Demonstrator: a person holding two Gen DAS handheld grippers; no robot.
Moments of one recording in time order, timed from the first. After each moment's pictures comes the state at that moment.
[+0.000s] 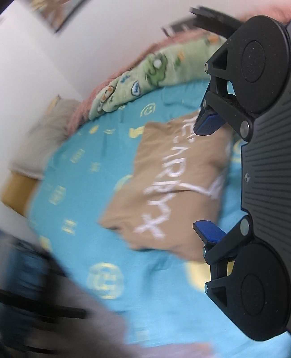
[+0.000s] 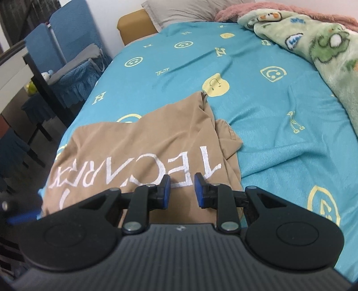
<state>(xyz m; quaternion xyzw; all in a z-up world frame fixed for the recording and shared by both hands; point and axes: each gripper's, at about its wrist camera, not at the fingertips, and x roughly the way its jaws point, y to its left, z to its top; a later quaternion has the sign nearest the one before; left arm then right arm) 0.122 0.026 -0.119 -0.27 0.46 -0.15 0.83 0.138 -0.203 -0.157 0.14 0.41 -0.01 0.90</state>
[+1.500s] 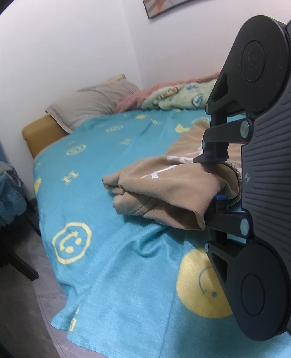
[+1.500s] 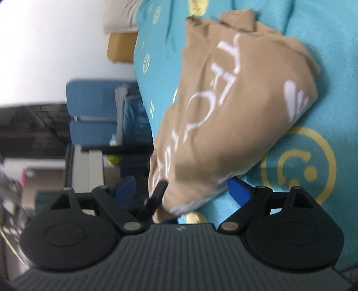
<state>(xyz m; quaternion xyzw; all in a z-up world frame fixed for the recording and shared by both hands) 0.151 0.055 -0.168 -0.48 0.40 -0.09 0.78 0.115 -0.216 -0.219 0.62 0.37 0.08 0.69</state>
